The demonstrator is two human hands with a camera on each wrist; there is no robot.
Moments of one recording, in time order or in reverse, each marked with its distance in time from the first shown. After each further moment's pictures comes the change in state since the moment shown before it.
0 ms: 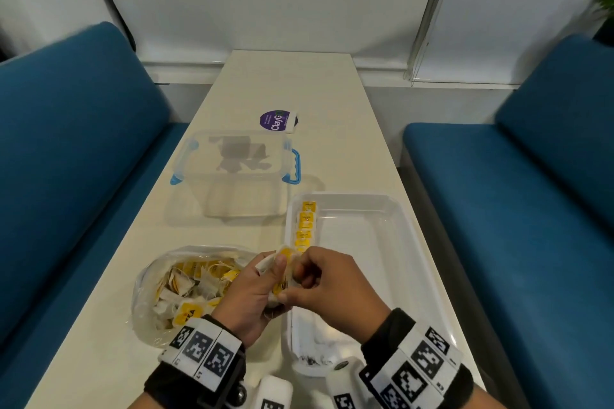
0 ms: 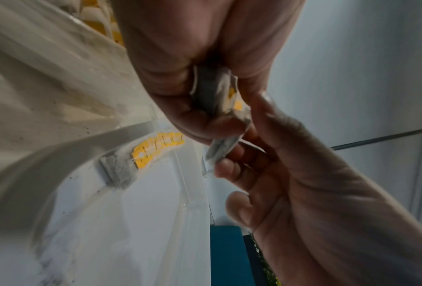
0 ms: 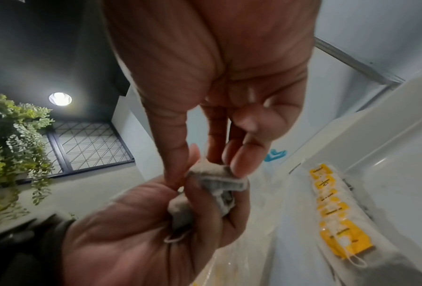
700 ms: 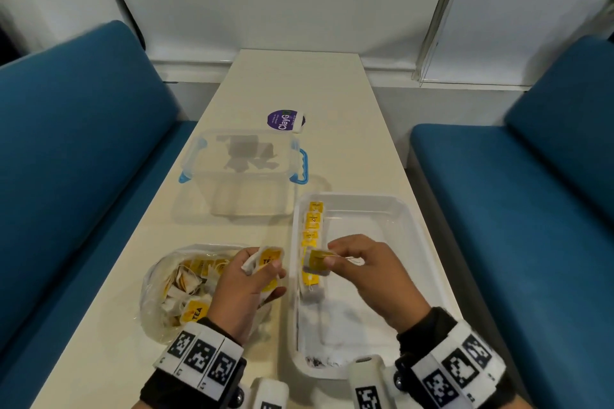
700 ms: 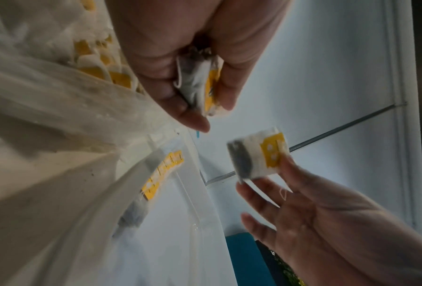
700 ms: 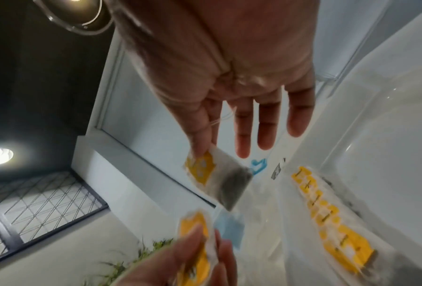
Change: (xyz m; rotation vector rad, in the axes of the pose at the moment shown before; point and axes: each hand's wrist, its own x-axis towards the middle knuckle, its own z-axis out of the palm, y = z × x) left_hand 0.000 0.003 -0.014 0.106 0.258 0.193; right_hand 0.005 0.012 -0.028 0.208 0.136 0.052
